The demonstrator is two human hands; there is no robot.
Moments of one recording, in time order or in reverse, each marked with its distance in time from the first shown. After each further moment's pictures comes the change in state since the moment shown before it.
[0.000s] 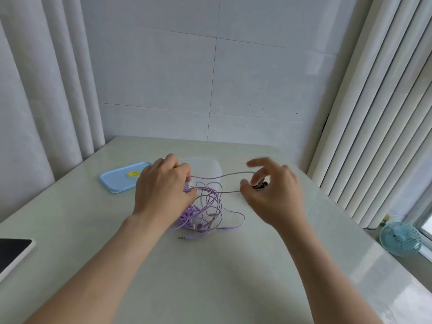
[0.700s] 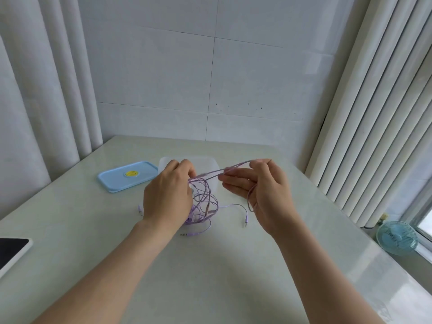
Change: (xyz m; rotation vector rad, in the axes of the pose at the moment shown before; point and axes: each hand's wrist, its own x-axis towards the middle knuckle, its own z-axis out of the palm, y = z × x) left_hand -0.008 0.020 0.006 -0.138 0.025 -0.149; right_hand -0.002 -0.030 -0.001 1.205 -0.188 0.451
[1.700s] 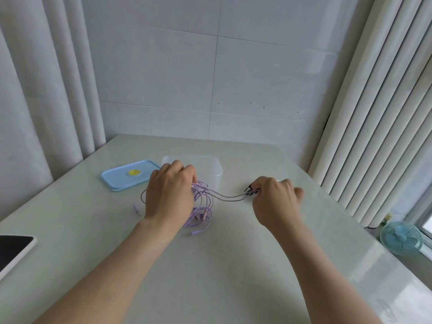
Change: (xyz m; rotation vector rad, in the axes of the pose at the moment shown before) left_hand 0.001 -0.008 0.008 0.138 -0.011 0.086; right_hand 0.013 0.023 -0.034 -1.707 0.203 -0.106
